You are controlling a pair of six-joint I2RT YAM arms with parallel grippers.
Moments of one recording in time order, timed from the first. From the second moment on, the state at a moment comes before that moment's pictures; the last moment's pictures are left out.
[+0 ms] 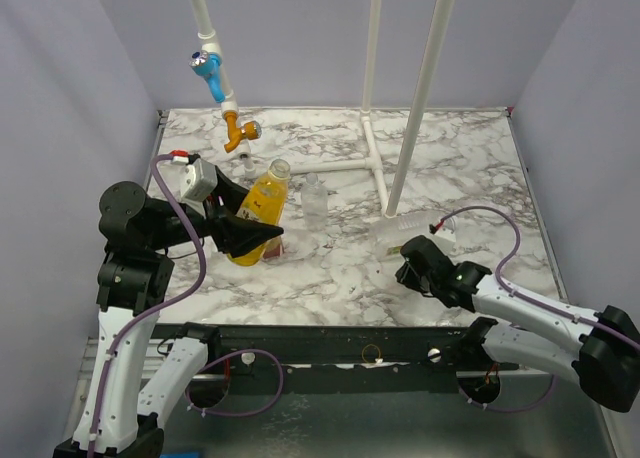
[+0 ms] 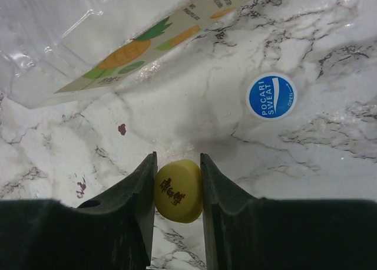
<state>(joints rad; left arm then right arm) -0.16 0.72 1.12 -0.30 1.11 -0.22 0.79 0.98 0.46 -0.45 0.39 1.00</state>
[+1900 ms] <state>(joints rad) -0.16 0.75 1.12 -0.30 1.11 -0.22 0.86 1.33 1.46 0.24 -0.63 0.41</state>
